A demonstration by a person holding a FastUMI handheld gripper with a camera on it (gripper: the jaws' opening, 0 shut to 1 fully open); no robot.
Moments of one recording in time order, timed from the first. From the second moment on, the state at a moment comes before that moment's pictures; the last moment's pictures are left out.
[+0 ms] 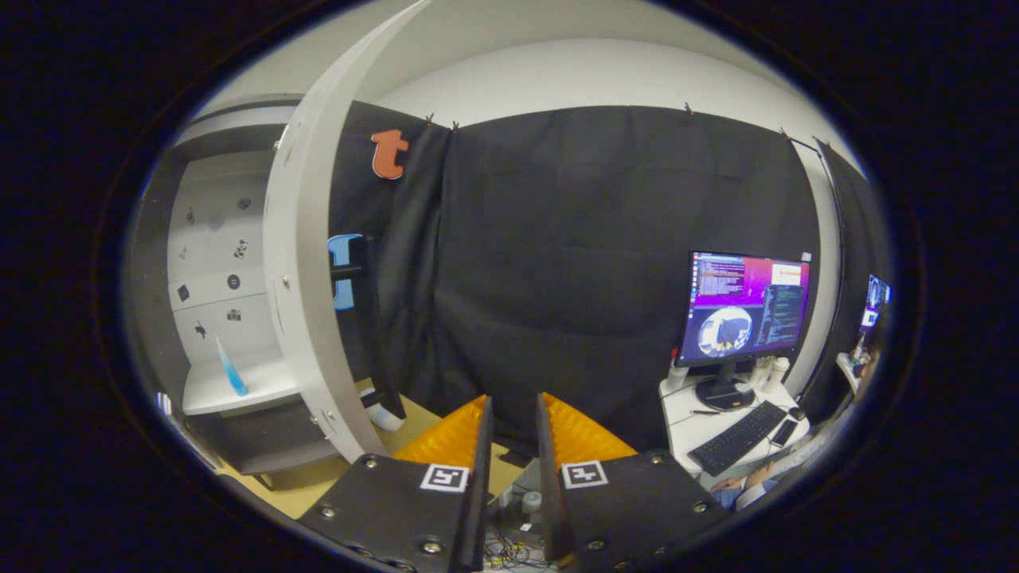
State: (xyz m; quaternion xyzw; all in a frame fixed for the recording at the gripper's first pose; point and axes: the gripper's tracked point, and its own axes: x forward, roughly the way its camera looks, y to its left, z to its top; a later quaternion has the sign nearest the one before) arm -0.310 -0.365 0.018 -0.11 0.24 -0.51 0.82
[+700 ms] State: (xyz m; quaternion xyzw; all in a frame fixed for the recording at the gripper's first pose) arm -0.282 -0.378 -0.003 -0.08 0.25 -0.48 0.84
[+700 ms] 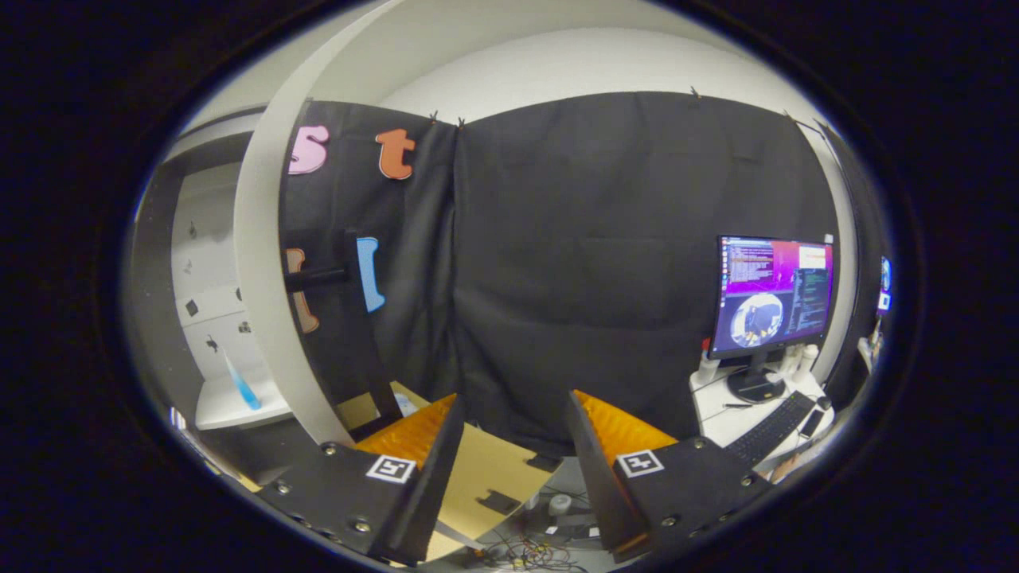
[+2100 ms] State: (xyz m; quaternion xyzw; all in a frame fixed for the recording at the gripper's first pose) arm -0.231 -0.234 -0.054 0.00 0.31 -0.19 0.93
